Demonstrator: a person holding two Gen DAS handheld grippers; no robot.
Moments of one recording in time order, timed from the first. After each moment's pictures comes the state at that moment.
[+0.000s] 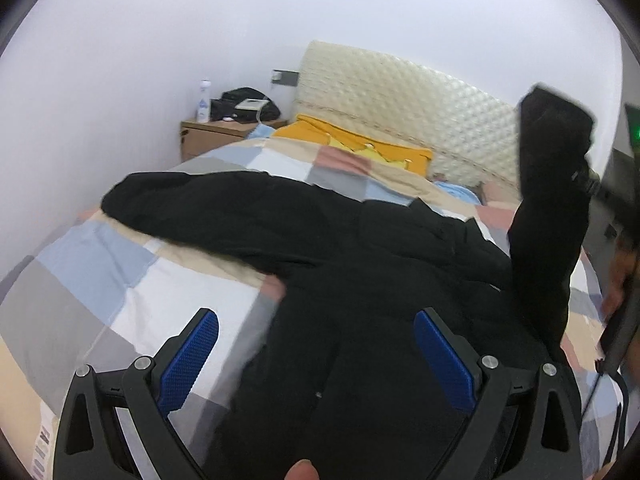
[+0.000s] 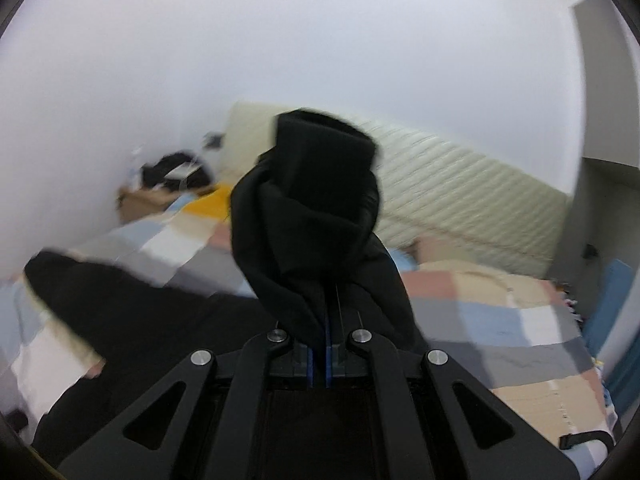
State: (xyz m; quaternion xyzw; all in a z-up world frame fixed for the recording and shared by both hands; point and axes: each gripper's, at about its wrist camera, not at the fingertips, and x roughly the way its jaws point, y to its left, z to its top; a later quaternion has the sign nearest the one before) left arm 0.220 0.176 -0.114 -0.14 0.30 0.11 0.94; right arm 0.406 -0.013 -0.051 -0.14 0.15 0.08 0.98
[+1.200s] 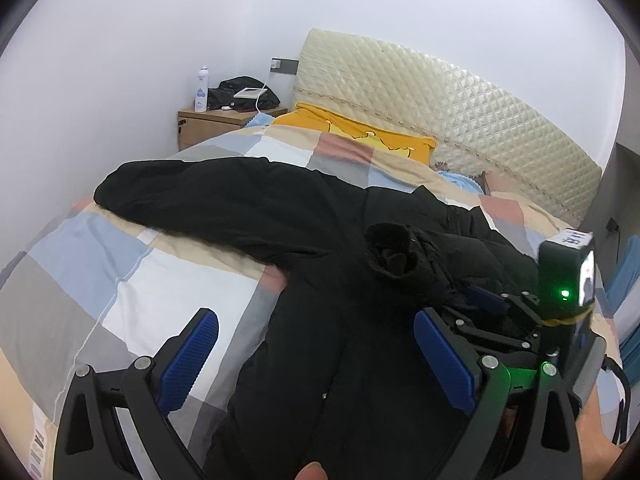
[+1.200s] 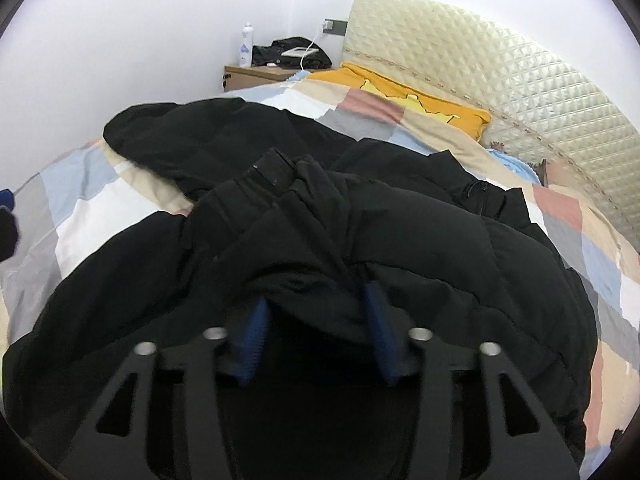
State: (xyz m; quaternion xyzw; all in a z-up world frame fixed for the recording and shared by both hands) left arm 0.235 0.178 -0.132 -0.14 0.32 0.10 0.93; right arm 0.389 0.050 -0.205 -0.18 0.32 0.23 0.90
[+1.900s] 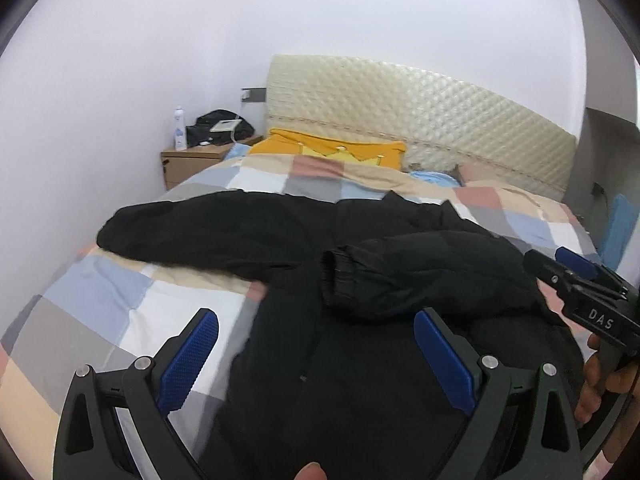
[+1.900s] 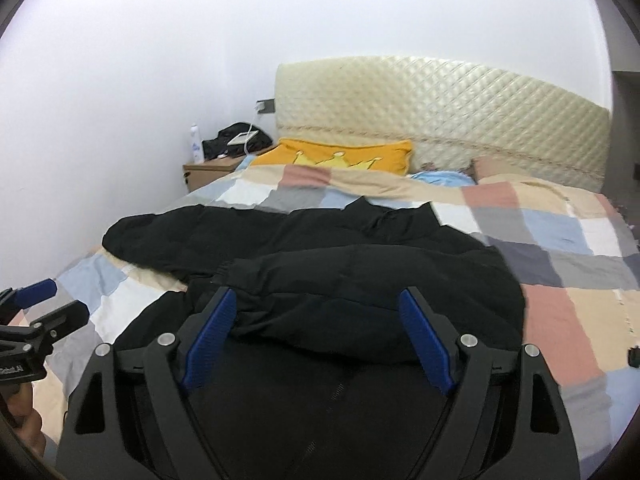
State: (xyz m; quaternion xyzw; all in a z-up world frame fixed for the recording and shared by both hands) left arm 0.194 0.129 -0.096 -0.07 0.30 0.07 0.95; right arm 0.304 -0.068 -0.117 -0.04 0.23 0.17 0.96
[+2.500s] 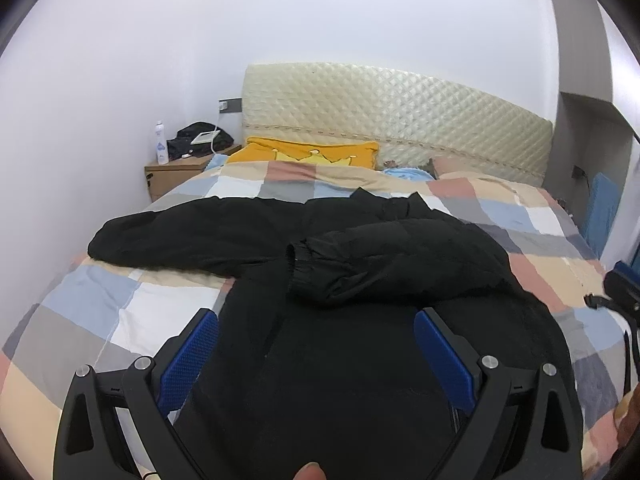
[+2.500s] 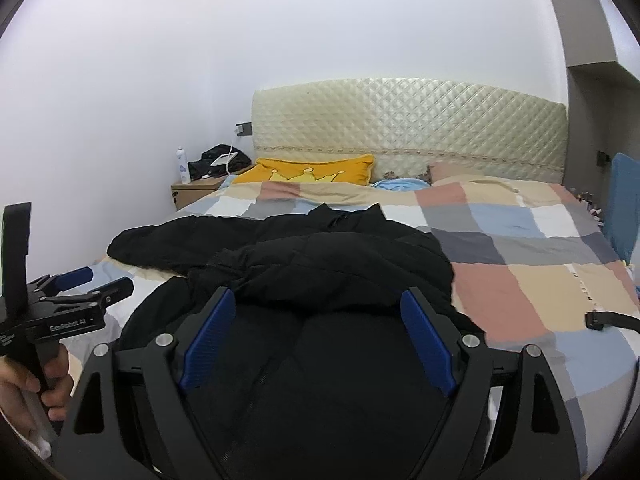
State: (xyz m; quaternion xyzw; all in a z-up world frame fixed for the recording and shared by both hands) left arm 0.165 0.081 -0.092 -0.04 0.29 0.05 0.96; right arm 0.198 -0.149 -0.097 -0.02 0.20 0.13 0.97
